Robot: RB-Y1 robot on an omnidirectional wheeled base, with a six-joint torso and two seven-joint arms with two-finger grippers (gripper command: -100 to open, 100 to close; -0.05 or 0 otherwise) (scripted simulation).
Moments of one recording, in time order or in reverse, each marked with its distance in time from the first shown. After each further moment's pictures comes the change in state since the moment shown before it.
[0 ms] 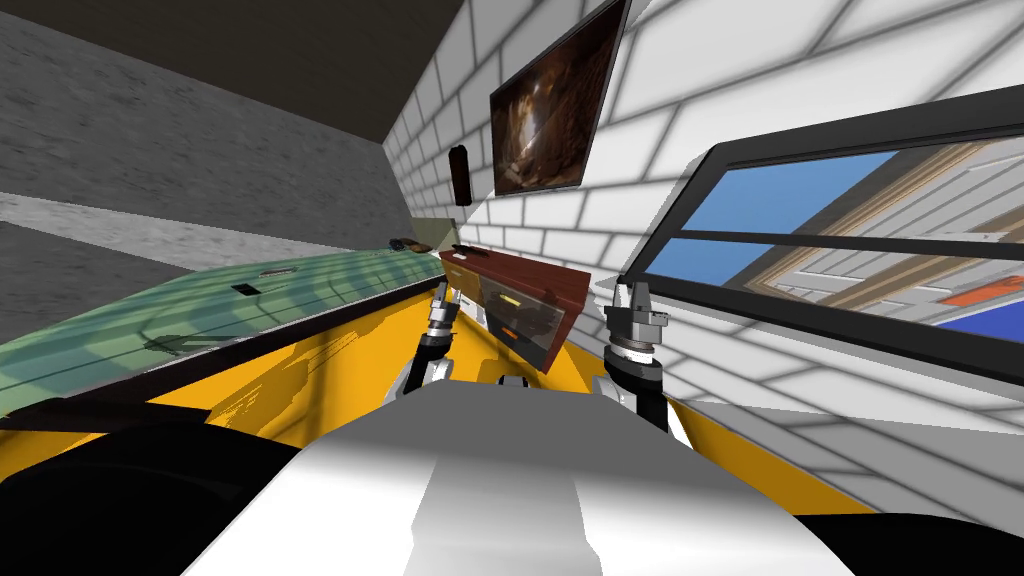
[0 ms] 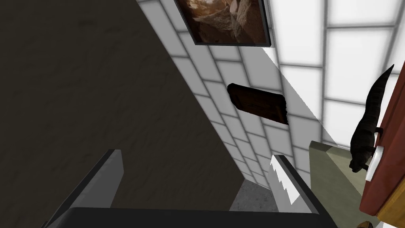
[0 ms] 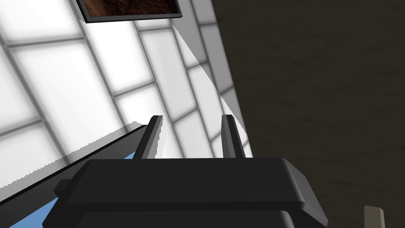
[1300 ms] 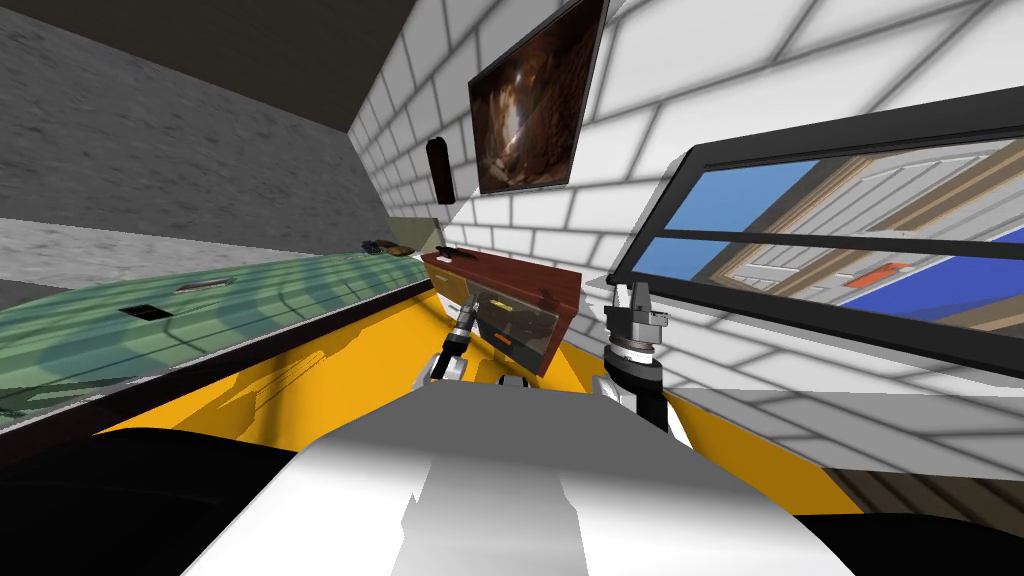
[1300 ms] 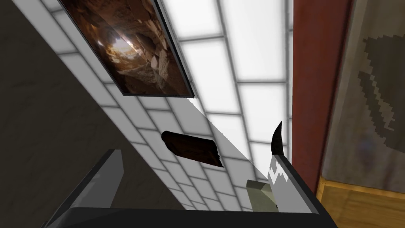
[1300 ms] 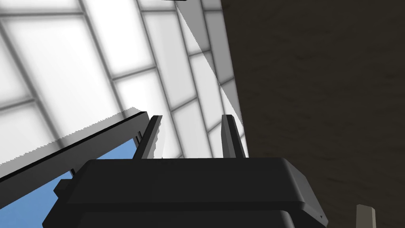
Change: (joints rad) left arm -0.123 0.000 -0.086 0.276 -0.074 0.092 -0.044; right arm 0.000 0.000 0.000 0.000 0.000 0.000 0.000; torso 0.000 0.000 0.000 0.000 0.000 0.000
